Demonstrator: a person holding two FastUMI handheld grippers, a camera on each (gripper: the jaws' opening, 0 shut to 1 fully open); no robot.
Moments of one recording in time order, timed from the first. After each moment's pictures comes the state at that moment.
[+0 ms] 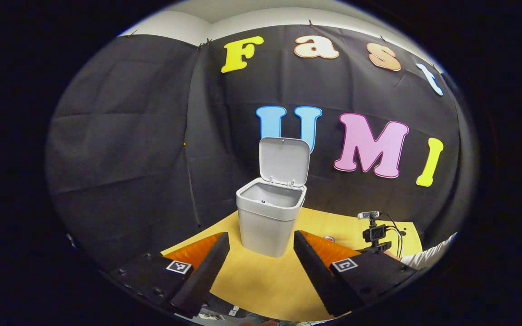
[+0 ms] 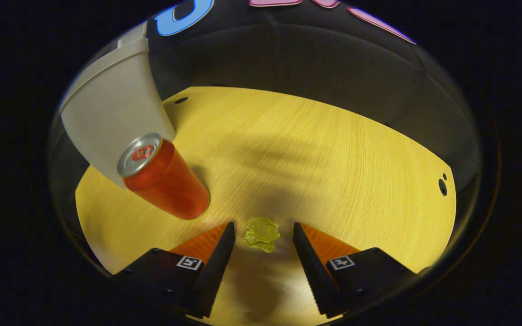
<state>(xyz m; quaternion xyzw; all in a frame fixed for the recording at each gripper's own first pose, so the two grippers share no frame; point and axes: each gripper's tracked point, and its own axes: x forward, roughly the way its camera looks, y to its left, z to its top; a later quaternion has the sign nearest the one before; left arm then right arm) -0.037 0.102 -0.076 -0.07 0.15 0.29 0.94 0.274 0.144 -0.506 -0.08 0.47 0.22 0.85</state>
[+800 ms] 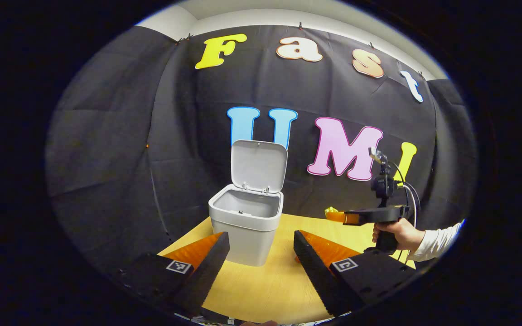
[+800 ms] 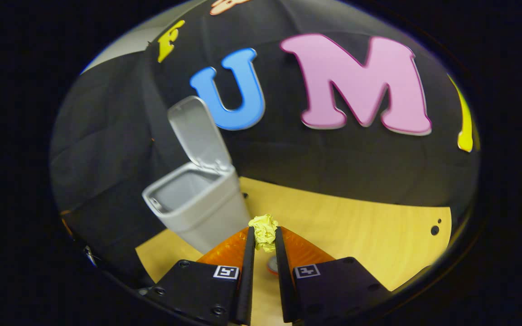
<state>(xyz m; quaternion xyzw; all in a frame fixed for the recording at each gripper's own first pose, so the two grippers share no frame) -0.006 0.140 -0.076 -0.08 0.12 0.16 0.98 0.284 0.272 -0.189 0.07 0.23 0.32 0.92</state>
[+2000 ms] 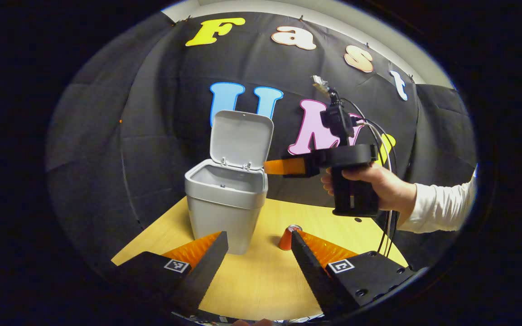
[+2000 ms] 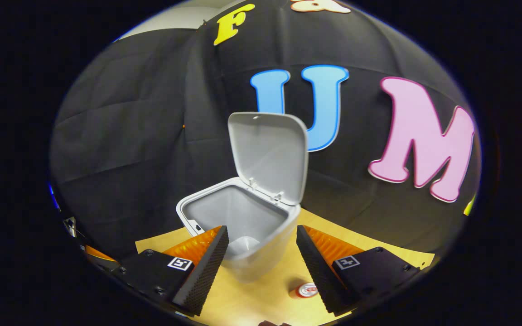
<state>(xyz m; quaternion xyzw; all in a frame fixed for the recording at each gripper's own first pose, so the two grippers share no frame) 0.020 0.120 -0.158 -0.12 0.16 0.04 0.98 0.278 0.357 -0.145 -0.05 0.19 0.36 0.91</state>
